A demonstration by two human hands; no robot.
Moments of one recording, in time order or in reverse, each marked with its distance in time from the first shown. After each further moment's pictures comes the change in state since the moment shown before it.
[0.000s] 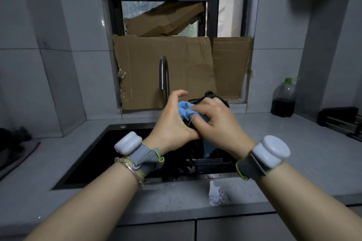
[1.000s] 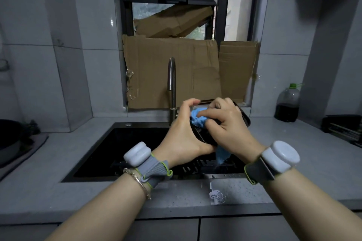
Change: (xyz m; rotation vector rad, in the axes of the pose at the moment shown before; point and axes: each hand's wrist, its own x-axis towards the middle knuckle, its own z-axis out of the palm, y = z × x) left_hand -0.029 0.001 0.002 -0.103 -0.052 -0.002; right_hand -0.008 -0.008 0.000 0.010 0.055 -0.056
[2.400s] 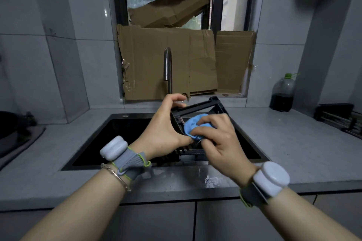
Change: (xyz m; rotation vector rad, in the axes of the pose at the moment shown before) left_hand -0.022 -0.009 -0.020 0.028 0.040 0.026; right_hand -0.062 -0.005 0.020 0.090 0.124 -0.147
